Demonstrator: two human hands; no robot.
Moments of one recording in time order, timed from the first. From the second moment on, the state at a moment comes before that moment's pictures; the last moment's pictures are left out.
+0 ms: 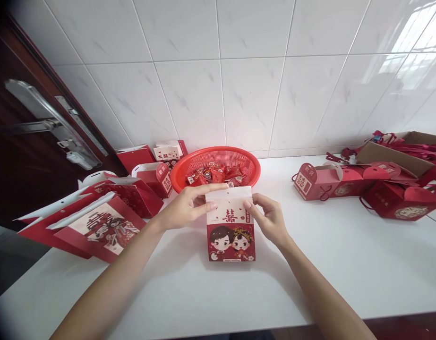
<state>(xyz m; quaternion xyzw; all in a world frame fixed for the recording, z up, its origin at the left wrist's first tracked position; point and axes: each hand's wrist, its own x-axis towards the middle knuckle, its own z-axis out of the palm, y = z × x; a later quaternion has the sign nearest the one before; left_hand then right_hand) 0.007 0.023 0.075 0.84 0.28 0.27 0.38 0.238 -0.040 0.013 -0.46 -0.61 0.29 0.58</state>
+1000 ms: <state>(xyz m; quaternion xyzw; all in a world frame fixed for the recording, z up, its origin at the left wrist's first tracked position) 0.018 0.028 0.058 0.82 0.30 0.32 0.37 0.229 -0.046 0.002 -0.47 -0.57 0.31 0.59</state>
